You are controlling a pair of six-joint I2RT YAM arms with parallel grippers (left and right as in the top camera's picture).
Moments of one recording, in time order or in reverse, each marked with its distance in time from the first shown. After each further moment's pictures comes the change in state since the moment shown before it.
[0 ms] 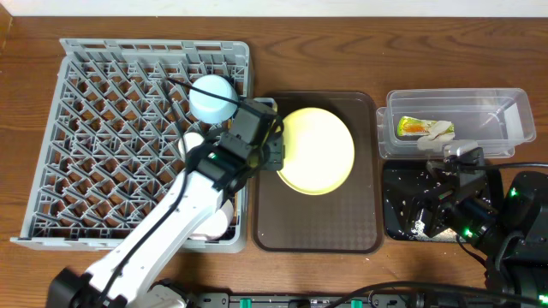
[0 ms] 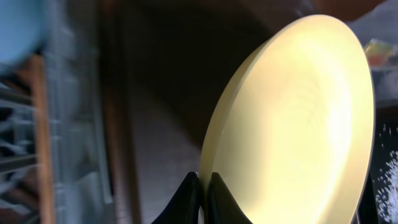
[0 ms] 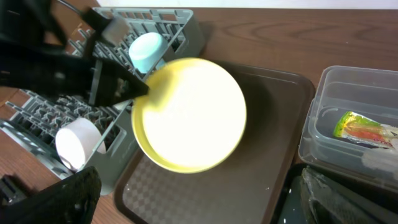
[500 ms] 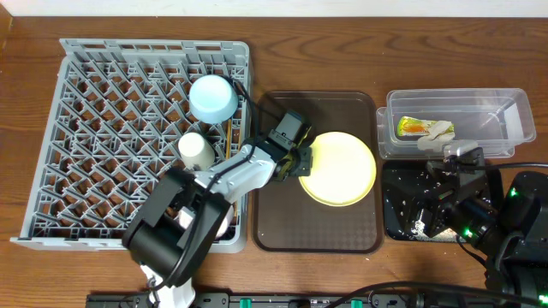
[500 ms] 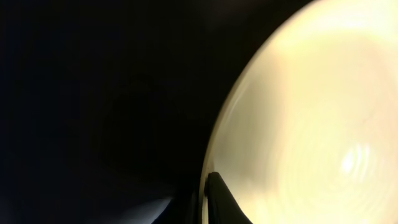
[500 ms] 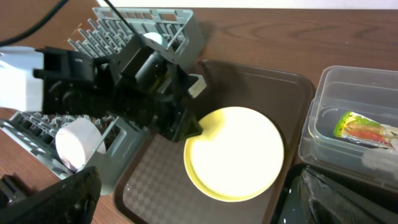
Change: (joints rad) left arm -0.067 0.485 0.036 0.210 0.119 -0.048; right arm 0.000 0.000 0.000 0.000 0.000 0.000
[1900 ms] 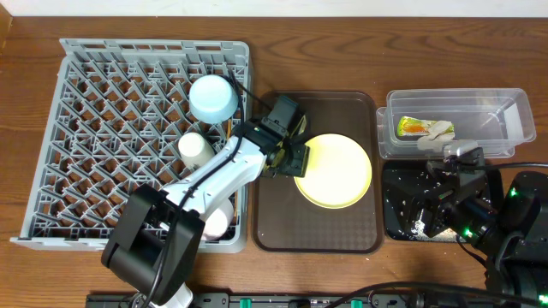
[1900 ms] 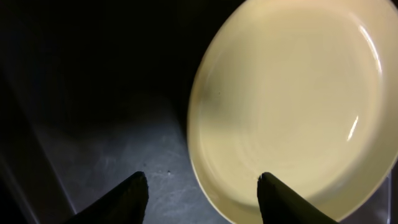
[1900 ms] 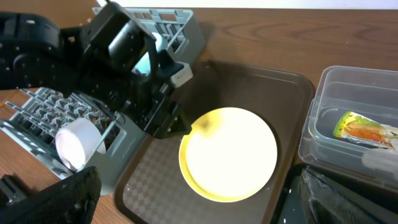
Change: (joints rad) left arm 0.023 -0.104 0.089 -0.251 0.041 0.135; right arm 0.000 0.000 0.000 0.000 0.000 0.000
